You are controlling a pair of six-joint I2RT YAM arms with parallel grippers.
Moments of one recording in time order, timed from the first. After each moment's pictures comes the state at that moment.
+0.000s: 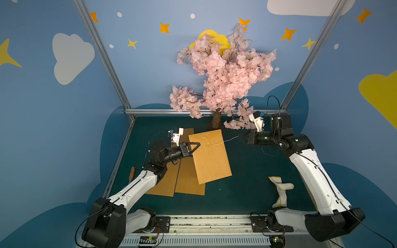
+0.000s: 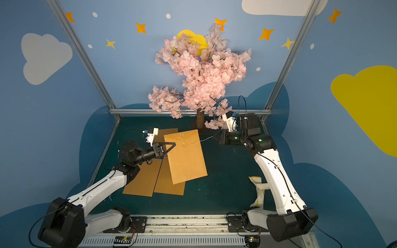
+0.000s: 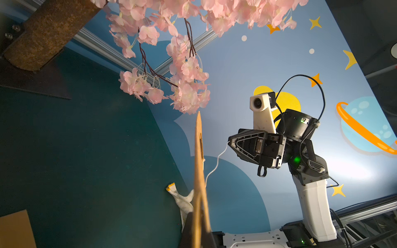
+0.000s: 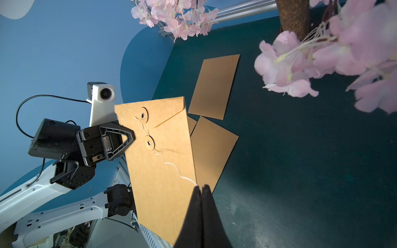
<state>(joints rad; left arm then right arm) -0.35 1.18 0.64 0.55 0.77 -1.04 0.28 1.27 1.42 -0.84 -0.63 0.31</state>
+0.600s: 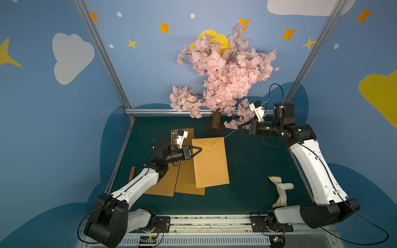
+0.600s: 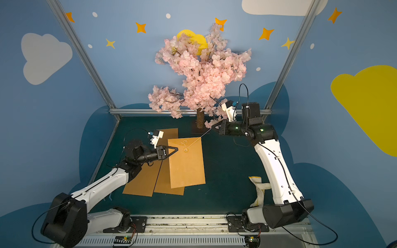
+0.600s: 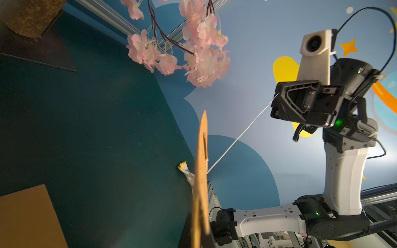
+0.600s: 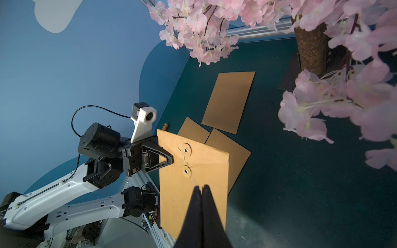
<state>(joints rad) -0.36 1.24 0.67 0.39 0.84 -0.89 0.27 1.39 1.67 -0.90 -0.72 0.31</state>
